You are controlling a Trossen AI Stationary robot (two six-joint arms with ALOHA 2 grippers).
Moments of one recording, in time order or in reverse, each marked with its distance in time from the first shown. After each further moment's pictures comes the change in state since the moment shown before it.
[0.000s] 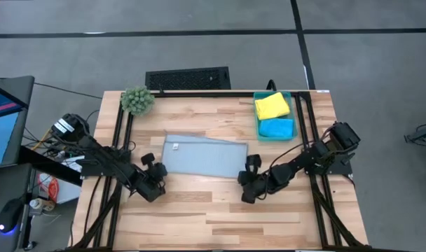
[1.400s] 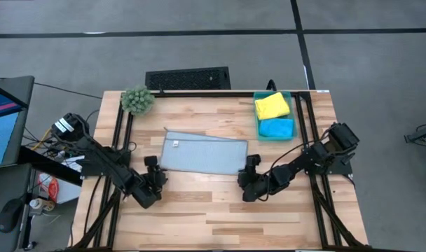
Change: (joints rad) left arm -0.078 -0.005 0.028 0.010 -0.138 0.262; right arm -0.005 0.029 -0.034 0.088 0.114 -0.185
